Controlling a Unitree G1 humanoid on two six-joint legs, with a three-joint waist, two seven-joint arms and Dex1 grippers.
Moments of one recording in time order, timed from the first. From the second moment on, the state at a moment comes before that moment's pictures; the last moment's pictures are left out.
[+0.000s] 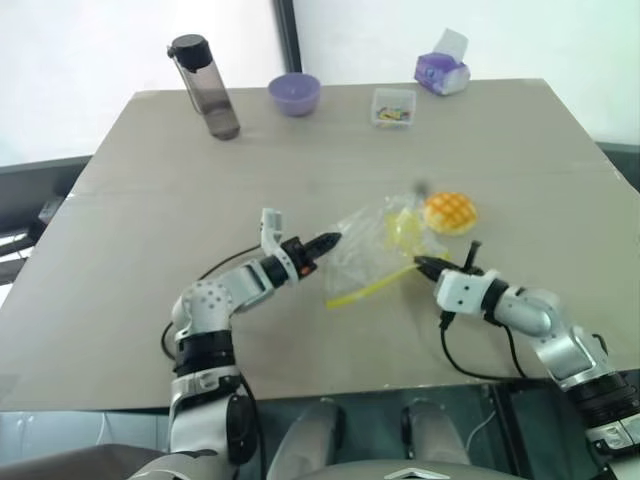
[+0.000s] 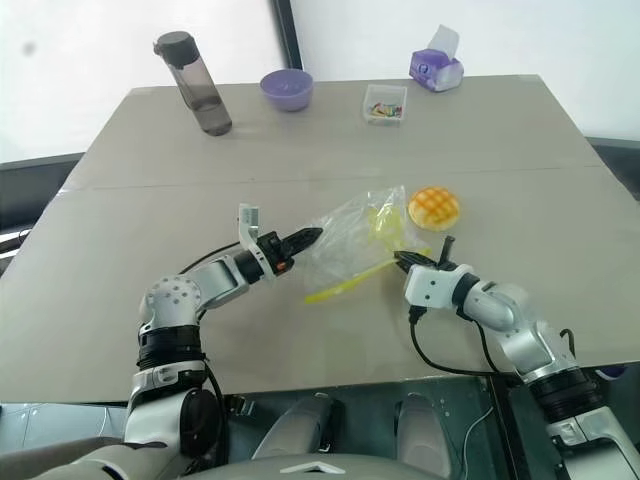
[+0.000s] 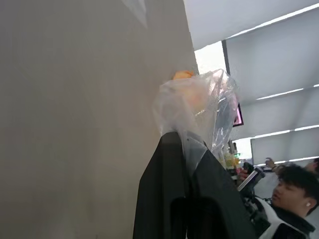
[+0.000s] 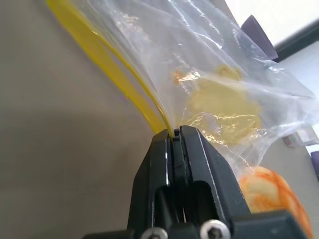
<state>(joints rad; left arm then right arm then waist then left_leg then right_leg) -0.48 0.21 0.33 0.19 -0.89 1.08 -0.46 -0.23 -0.59 0.22 0.02 -0.42 -0.40 0.49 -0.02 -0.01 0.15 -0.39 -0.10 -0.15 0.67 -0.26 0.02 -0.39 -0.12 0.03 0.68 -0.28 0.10</state>
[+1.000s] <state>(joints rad) -0.57 0.71 -0.23 0.06 0.47 -0.38 -0.45 -0.75 -0.38 0.22 0.19 -0.22 0.26 0.64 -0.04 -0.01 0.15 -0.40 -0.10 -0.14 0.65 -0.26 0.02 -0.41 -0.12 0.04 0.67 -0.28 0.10</state>
